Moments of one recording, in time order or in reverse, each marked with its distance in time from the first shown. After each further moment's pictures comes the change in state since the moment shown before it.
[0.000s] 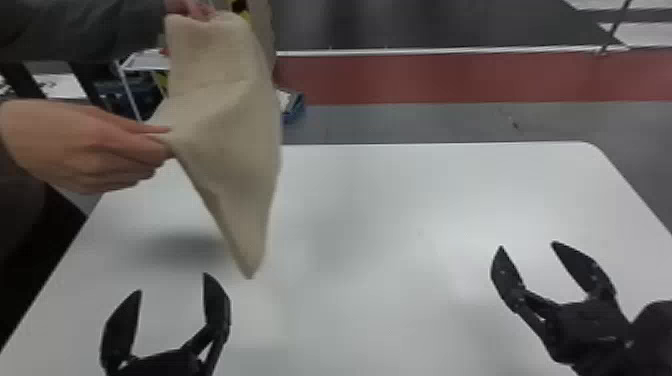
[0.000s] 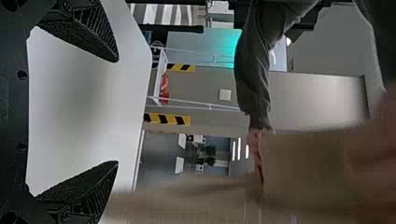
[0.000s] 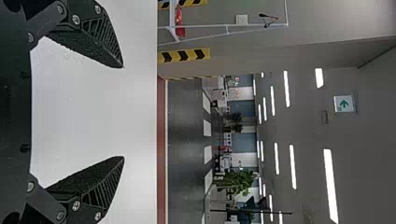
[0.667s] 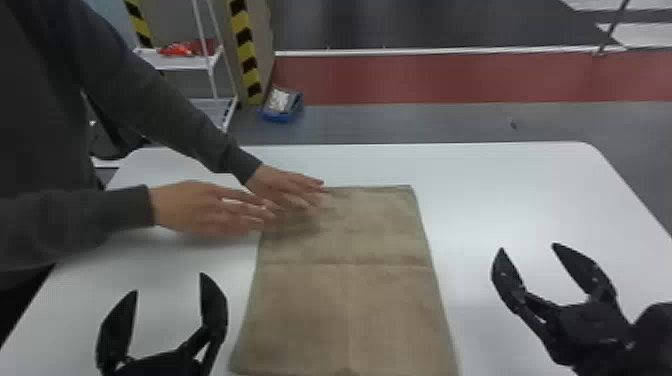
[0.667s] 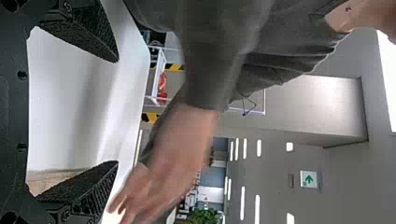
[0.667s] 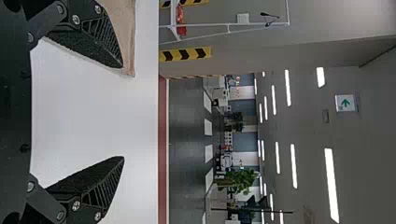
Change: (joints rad) left arm 0.005 0.000 0.000 -0.002 0.001 -0.015 0.000; right arm 0.011 -0.002 -0.007 -0.008 0.000 0.002 0.000
